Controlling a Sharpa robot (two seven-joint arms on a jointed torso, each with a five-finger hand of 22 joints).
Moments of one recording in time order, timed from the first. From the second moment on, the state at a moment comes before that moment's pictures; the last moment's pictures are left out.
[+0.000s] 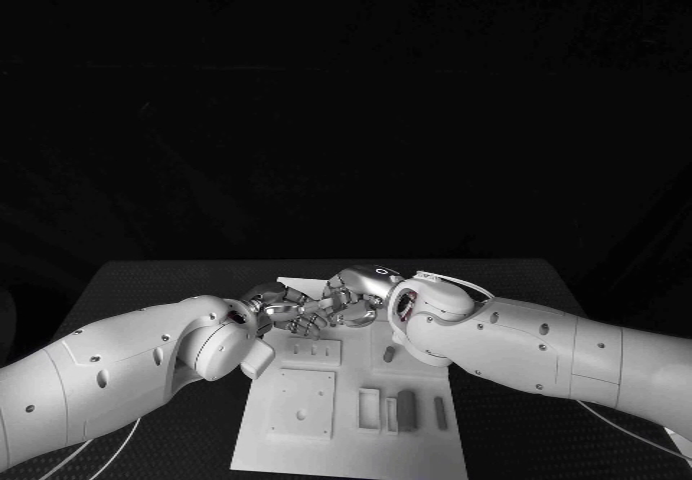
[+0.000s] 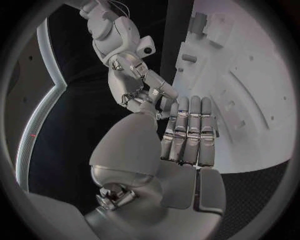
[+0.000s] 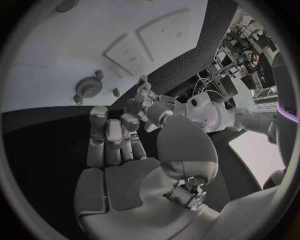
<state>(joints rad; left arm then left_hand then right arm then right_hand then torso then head) 1.32 -0.60 -0.14 1.29 -0.28 -0.14 -0.08 1.36 0.00 -0.06 0.29 0.05 0.90 0.16 0.32 0.44 1.19 0.11 0.11 0.20 1.00 0.09 0.30 0.77 0.02 0.92 0.00 0.12 0.78 1.22 -0.60 -0.01 1.37 -1.50 -0.27 -0.12 1.05 -0.04 0.66 -0.28 0.10 0.87 0.10 0.38 0.55 1.06 0.00 1.24 1.02 1.15 -0.11 1.57 0.94 0.23 1.08 -0.03 1.06 1.31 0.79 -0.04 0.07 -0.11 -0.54</state>
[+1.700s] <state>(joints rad) 1.32 -0.58 -0.14 1.28 -0.32 -0.16 -0.14 1.34 -0.01 -0.07 0.29 0.05 0.97 0.12 0.34 0.44 1.26 0.07 0.14 0.25 1.06 0.07 0.30 0.84 0.02 0.95 -0.03 0.11 0.80 1.21 -0.58 -0.02 1.37 -1.50 -0.27 -0.13 1.05 -0.04 0.66 -0.28 0.10 0.87 0.10 0.37 0.55 1.06 0.00 1.24 1.02 1.16 -0.11 1.57 0.95 0.23 1.08 -0.02 1.06 1.31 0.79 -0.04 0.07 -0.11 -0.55</state>
